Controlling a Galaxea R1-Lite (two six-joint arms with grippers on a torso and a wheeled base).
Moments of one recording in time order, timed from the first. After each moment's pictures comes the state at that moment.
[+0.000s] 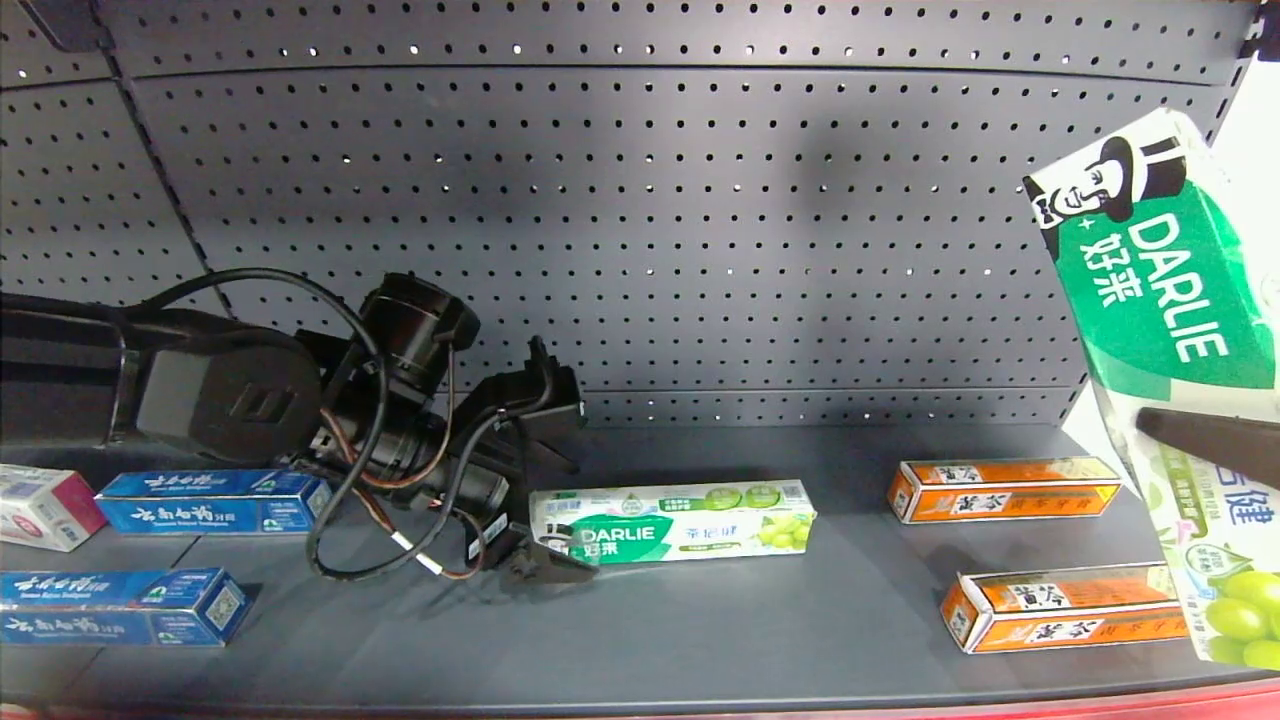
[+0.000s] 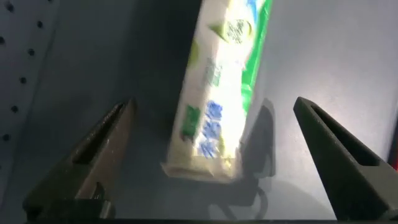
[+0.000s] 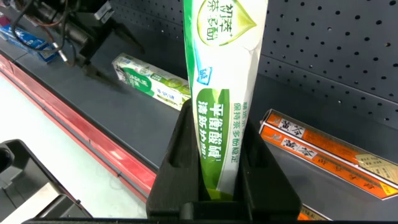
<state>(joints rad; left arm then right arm) -0.37 1.85 -1.24 0.31 -0.53 0.75 0.59 0.97 -0.86 0.05 0.05 0.02</state>
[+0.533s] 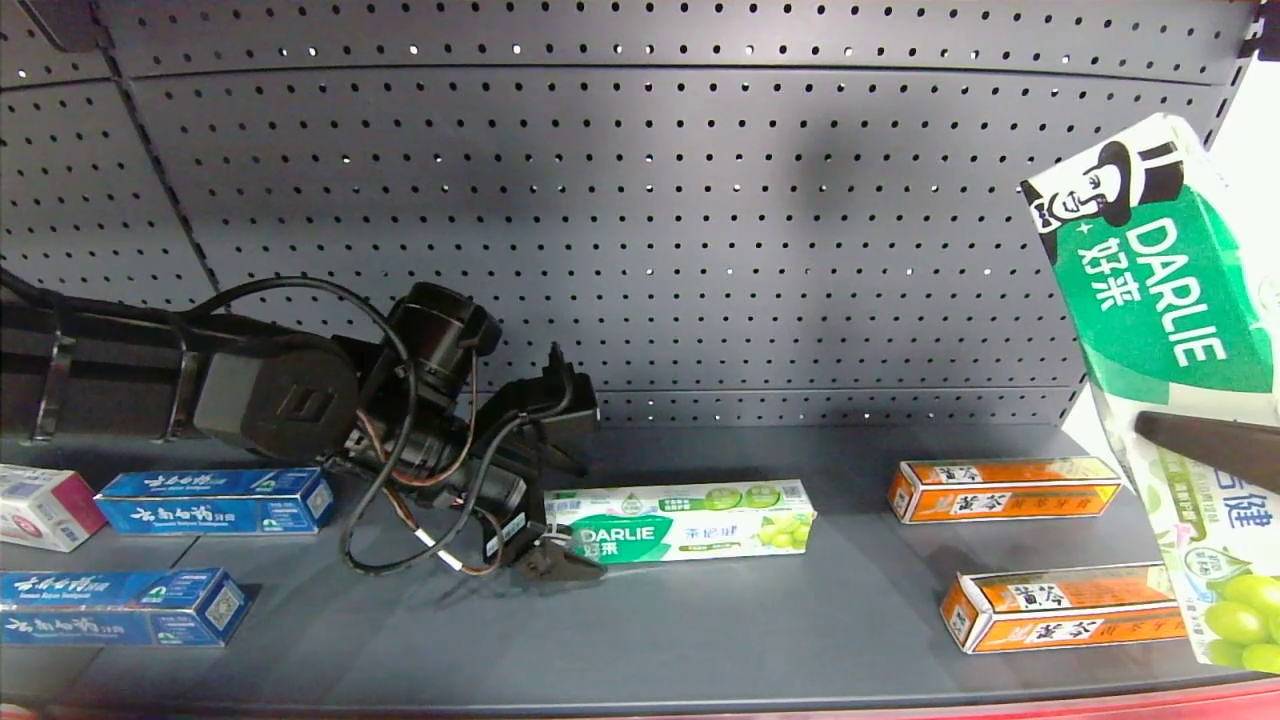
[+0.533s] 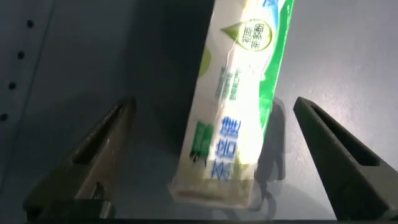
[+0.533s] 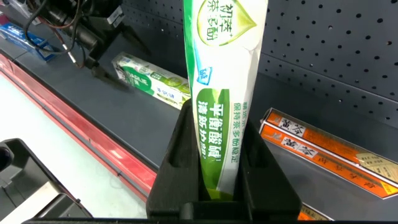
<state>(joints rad) -0.39 1.91 -1.27 0.31 -0.51 0.75 0.59 0.97 -0.86 0.04 0.05 0.02</state>
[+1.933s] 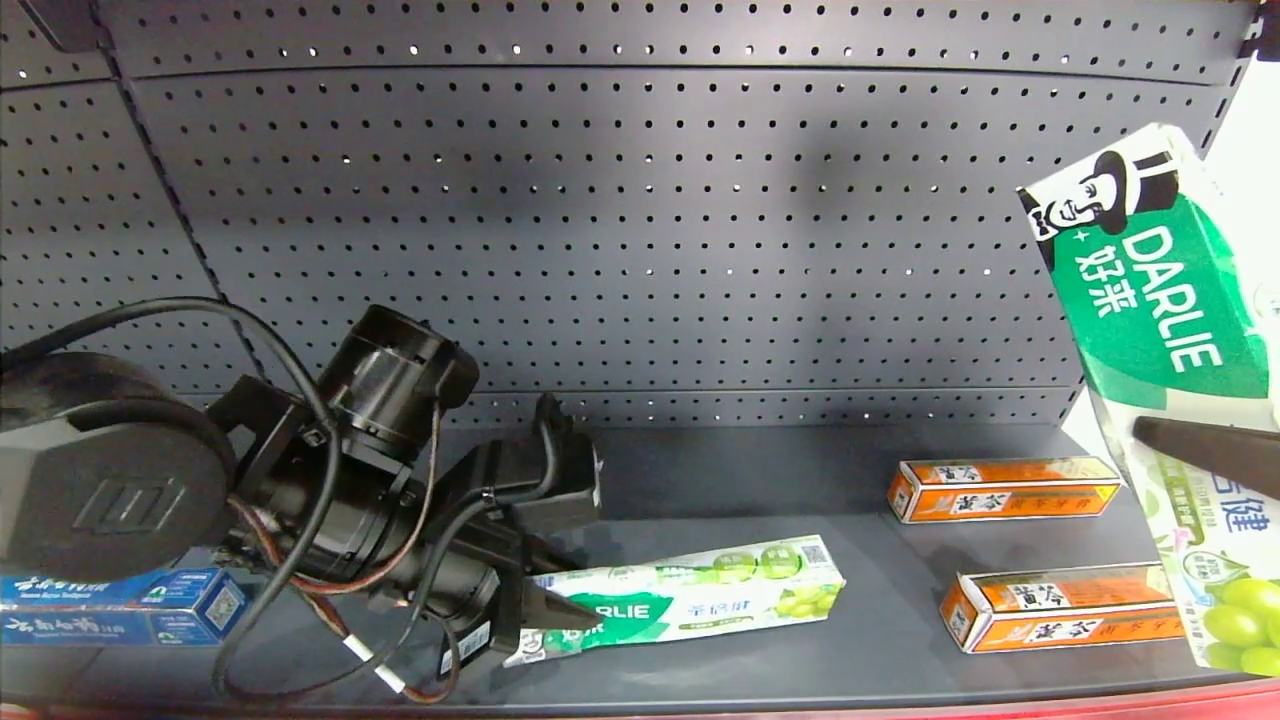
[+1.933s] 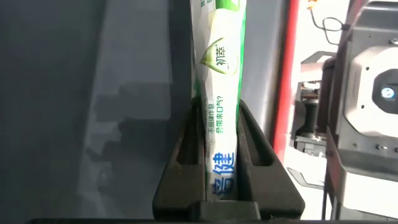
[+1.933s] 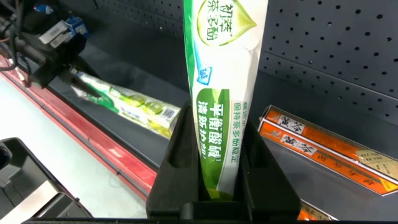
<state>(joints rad) -0.53 1.68 -1.06 0.31 -0.51 0.71 0.59 0.97 -0.85 0.05 0.05 0.02</state>
